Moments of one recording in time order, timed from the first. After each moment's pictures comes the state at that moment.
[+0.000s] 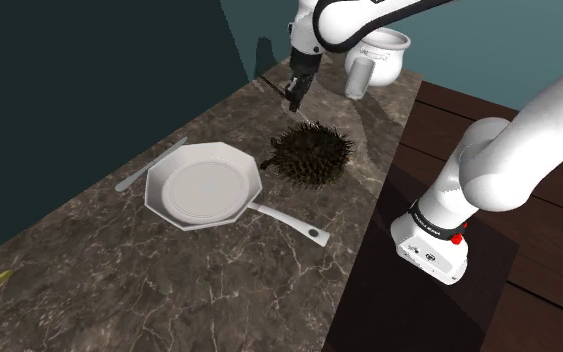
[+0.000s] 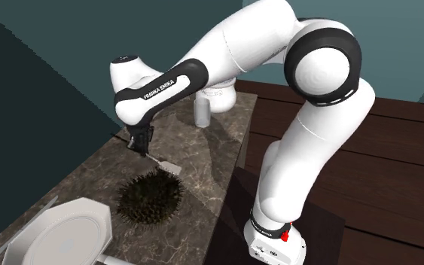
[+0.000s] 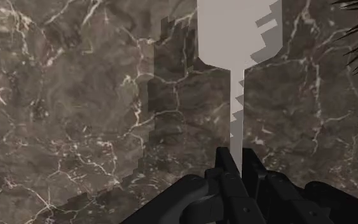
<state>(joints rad) 0.32 -0.24 -0.07 -2.37 -0.02 2.20 -0.03</state>
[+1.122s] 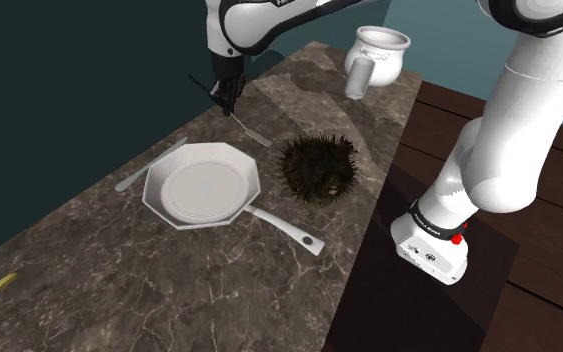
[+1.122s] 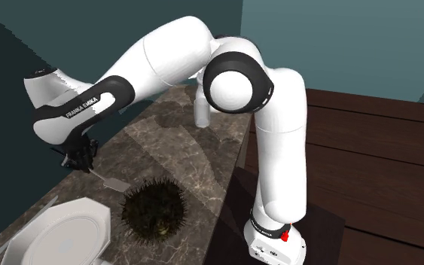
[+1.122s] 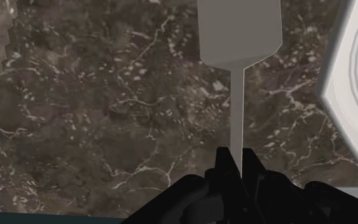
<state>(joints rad) 0.42 0.22 0.04 -1.84 -0.02 2.13 0.18</state>
